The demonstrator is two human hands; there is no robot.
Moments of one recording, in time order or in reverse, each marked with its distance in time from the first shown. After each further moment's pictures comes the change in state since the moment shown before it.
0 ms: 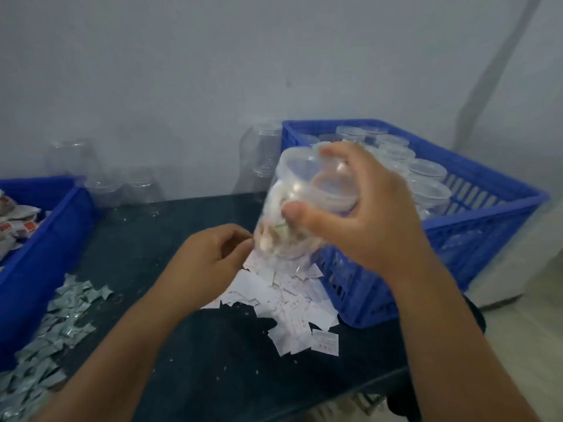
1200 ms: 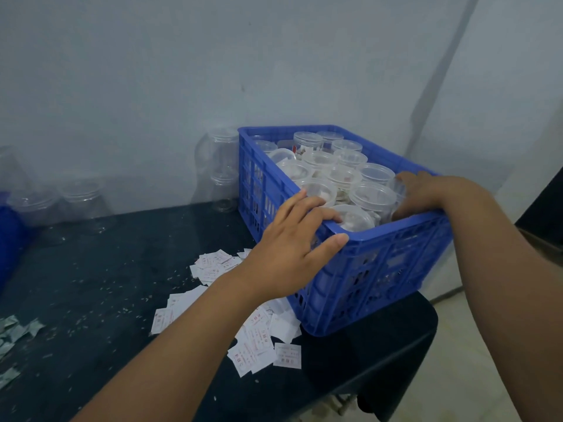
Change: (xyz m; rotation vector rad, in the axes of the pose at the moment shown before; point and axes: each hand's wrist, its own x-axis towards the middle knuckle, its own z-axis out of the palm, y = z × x) left_hand 0.067 0.099 0.115 -0.043 -0.223 0.439; right_hand 0.089 0.210 -0.128 -0.800 -0.597 0.820
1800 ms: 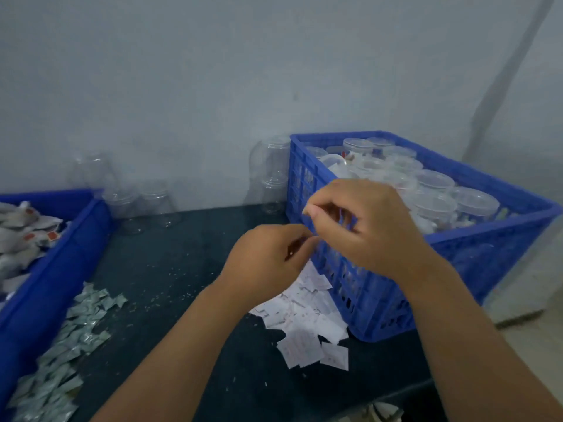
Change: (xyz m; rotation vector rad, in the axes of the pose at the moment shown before) left_hand -0.071 -0.023 -0.064 0.210 0.252 -0.066; right_hand -0.162 -0.153 0.056 0.585 0.688 -1.183
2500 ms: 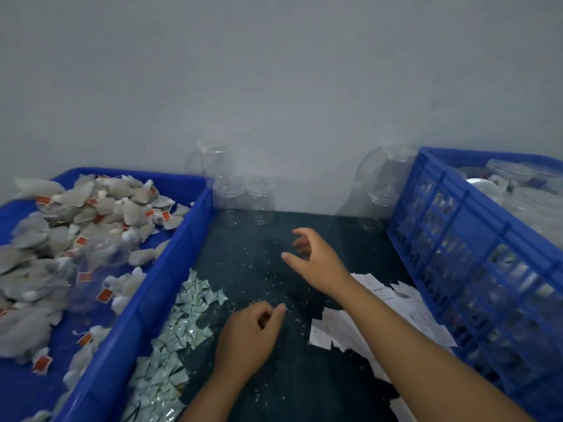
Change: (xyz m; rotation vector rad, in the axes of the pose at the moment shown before) left_hand -0.164 -0.200 -0.003 -0.026 0.263 -0.747; right_hand 0.068 0.026 0.326 0.418 -0.463 0.551
